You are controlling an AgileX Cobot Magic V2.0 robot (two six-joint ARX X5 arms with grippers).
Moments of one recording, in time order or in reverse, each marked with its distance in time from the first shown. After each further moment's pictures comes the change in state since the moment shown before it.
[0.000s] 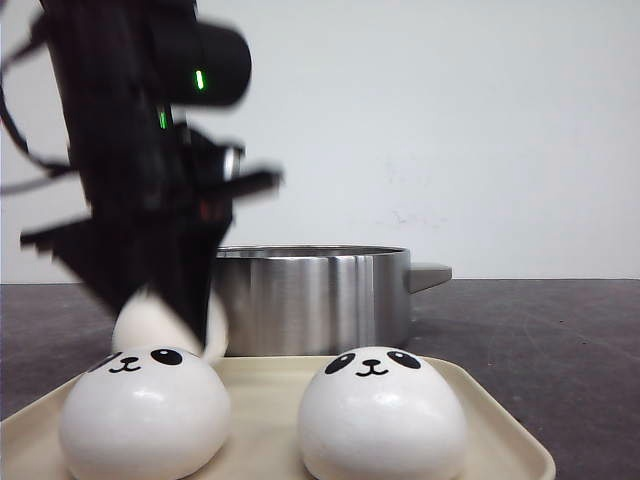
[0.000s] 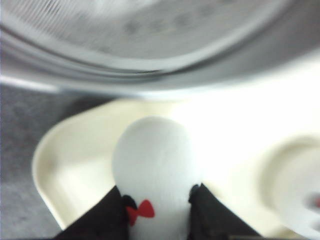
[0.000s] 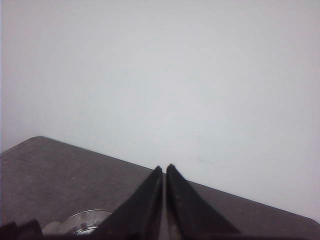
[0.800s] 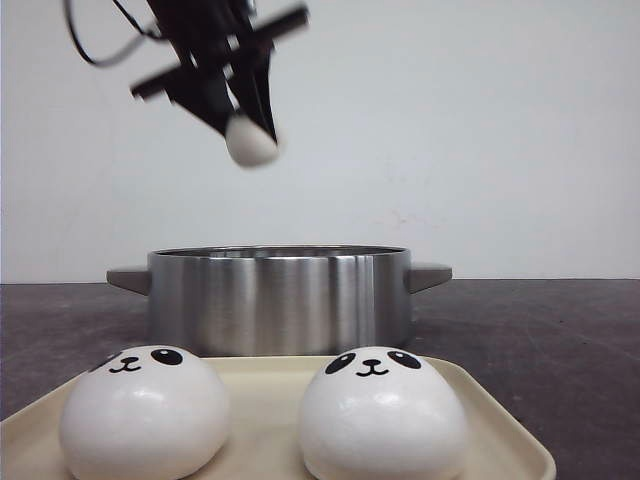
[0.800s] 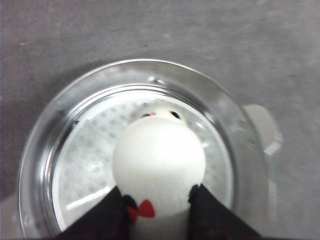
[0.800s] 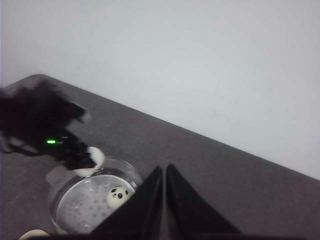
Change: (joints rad) left arm 0.176 0.233 0.585 0.014 -0.082 0.113; right arm 0.000 0.007 -0.247 0.003 -0.031 0.089
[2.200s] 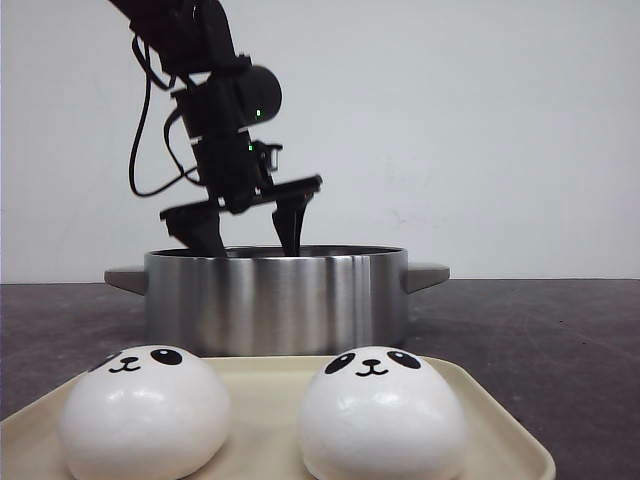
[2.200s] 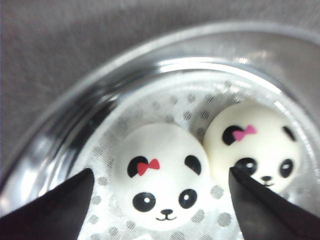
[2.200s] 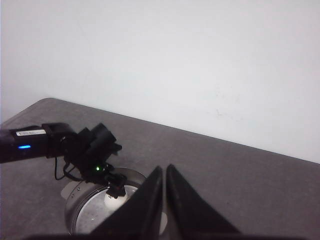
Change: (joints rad) left arm 0.054 0.365 0.242 -0.118 -0.001 0.011; right arm 0.000 -0.037 0.000 -0.002 0.000 0.097
